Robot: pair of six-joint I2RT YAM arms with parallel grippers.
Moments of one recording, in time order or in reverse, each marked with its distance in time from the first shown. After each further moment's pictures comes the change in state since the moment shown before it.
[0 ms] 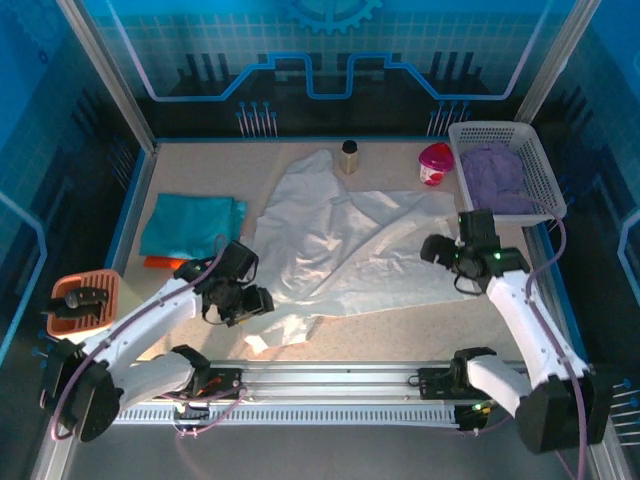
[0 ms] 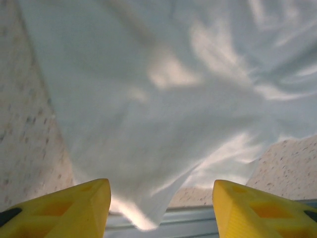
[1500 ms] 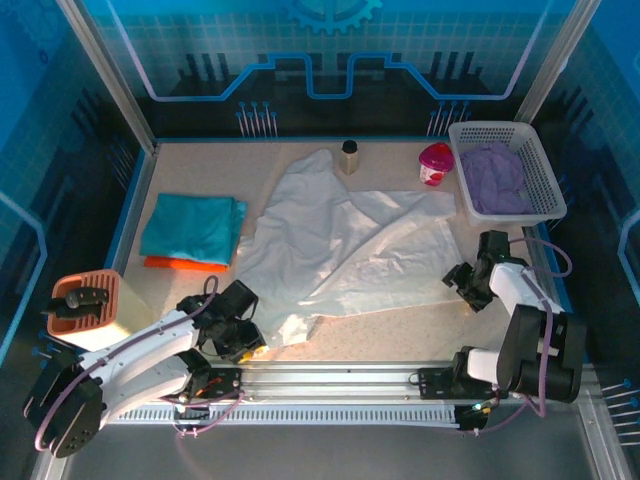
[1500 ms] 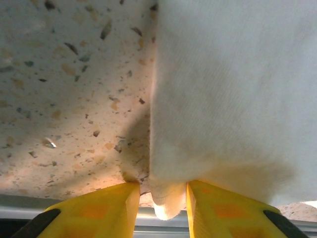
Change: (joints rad) left arm -0.124 -0.095 -0.306 0.145 0.076 -0.372; right arm -0.335 0.332 -0.182 0.164 -0.134 0.098
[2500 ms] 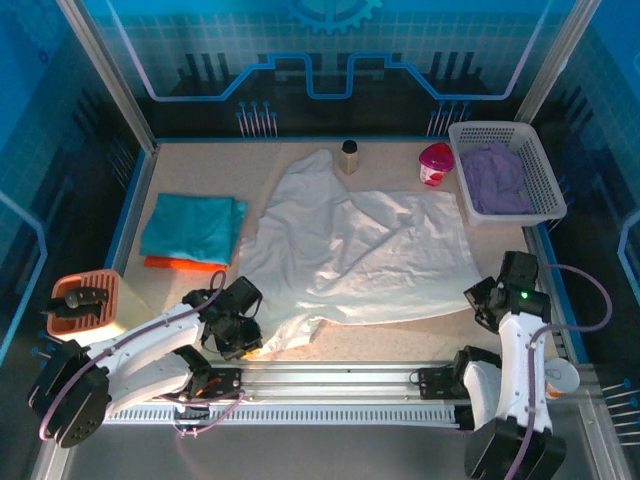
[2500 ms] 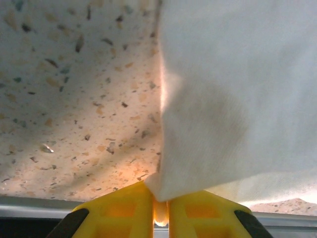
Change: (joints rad) left arm -0.006 0.054 0.055 -0.036 -0.024 0.110; right arm -0.118 -0.585 0.011 -0.425 0.032 0.160
